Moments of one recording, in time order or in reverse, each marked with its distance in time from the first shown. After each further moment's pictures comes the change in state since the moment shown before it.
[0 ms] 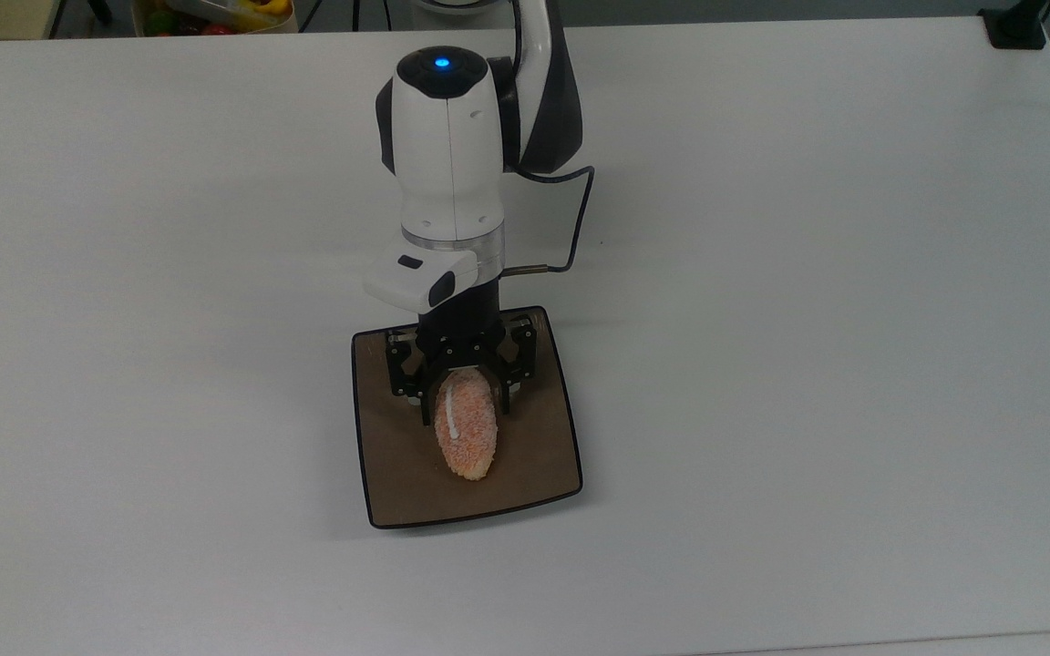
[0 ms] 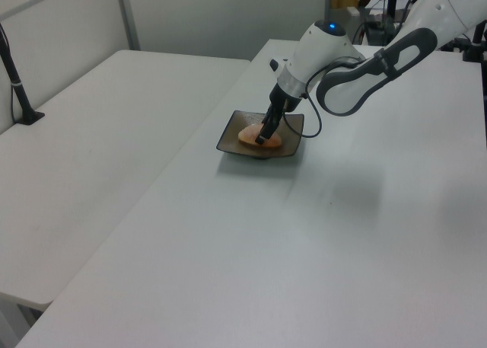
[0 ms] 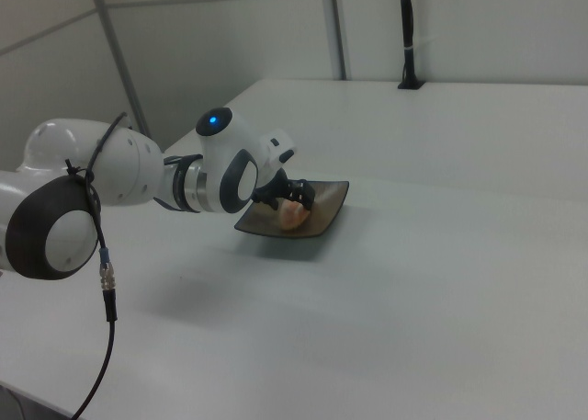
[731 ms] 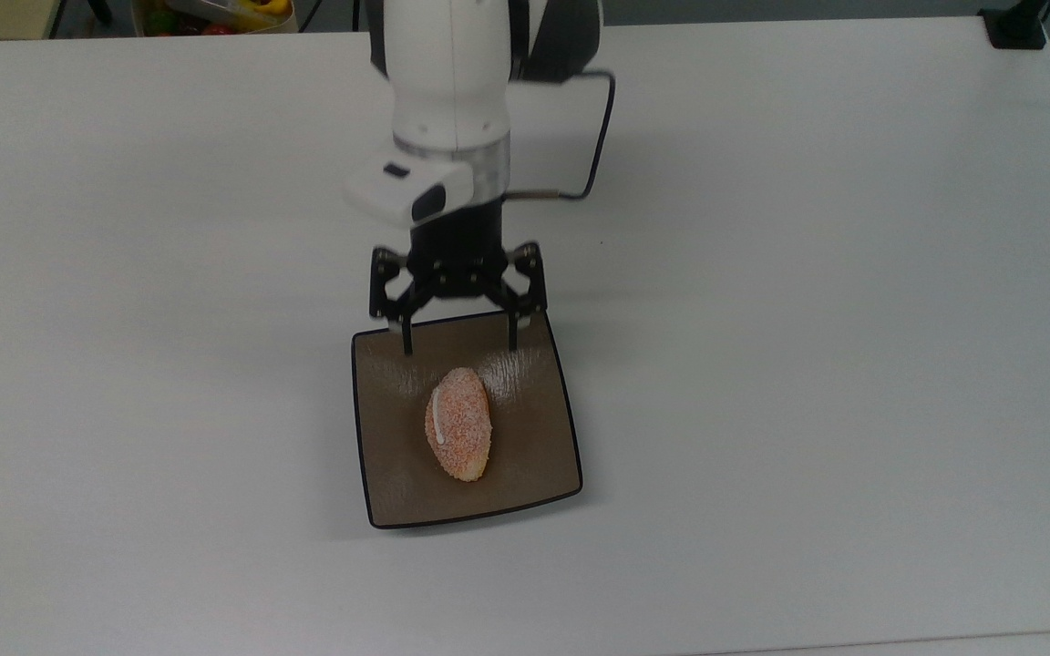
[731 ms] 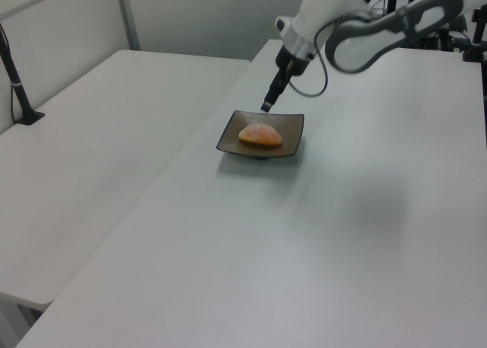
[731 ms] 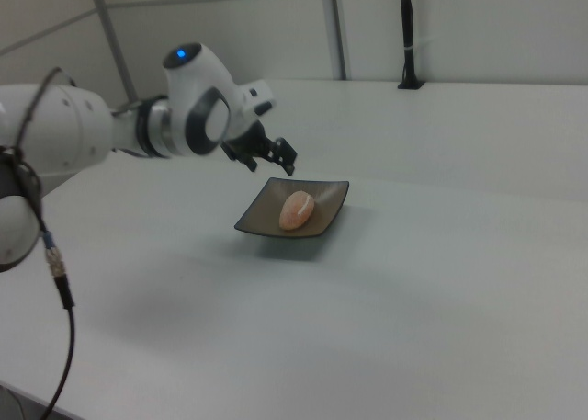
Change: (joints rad) arm 0.011 -0.207 0.004 0.003 0.001 -0.274 0.140
